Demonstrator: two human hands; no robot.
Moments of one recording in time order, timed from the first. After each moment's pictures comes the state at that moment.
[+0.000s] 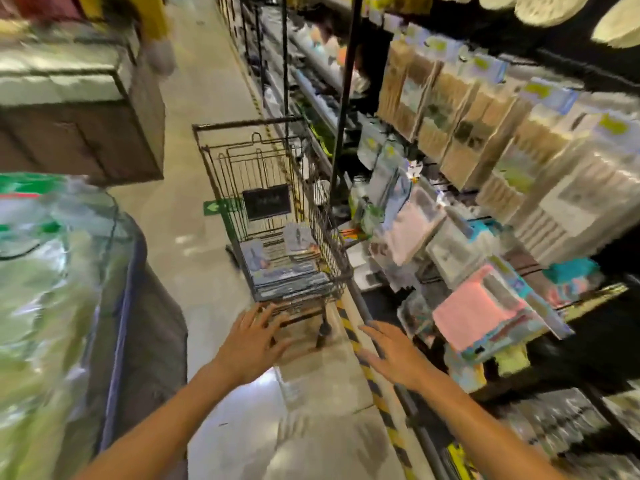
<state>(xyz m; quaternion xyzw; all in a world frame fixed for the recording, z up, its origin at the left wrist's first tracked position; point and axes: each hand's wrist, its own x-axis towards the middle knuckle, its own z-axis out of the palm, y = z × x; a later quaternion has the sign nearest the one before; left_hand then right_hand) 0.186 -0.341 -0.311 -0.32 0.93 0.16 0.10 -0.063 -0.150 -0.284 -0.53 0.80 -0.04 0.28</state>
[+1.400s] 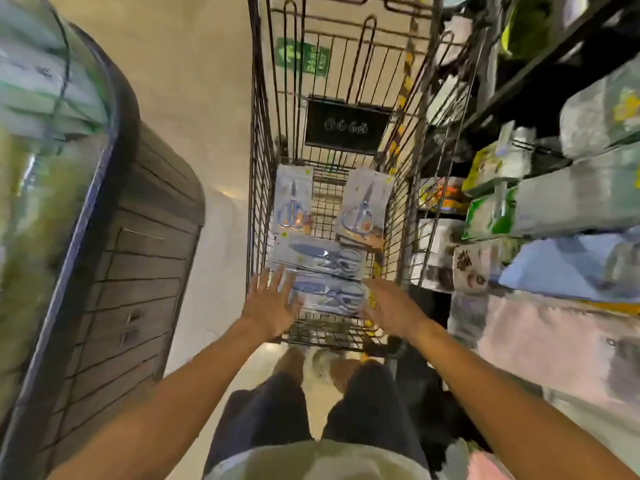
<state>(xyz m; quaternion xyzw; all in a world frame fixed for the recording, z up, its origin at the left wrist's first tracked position) -0.008 -0.632 -0.511 -0.53 0.73 0.33 0.27 -0.271 -0.605 -0.466 -0.62 0.65 0.14 0.43</state>
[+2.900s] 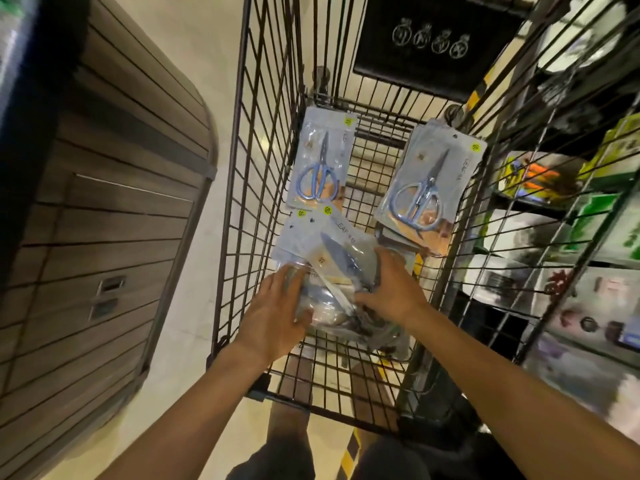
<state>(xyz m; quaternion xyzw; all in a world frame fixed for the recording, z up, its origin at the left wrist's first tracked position) -0.017 -0.630 -0.647 -0.62 0.65 0.41 0.12 -0.256 -0.671 -0.698 -0.57 0.67 0.06 0.48</state>
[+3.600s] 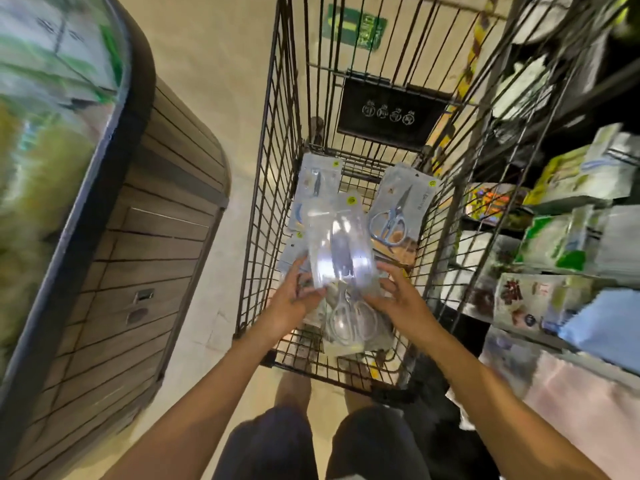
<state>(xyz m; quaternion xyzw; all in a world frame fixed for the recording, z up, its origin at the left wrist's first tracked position) -0.056 -0.660 -0.524 -0.62 0.31 0.69 -0.20 -0.284 -0.658 -0.542 -0.31 0.61 -0.21 0.70</state>
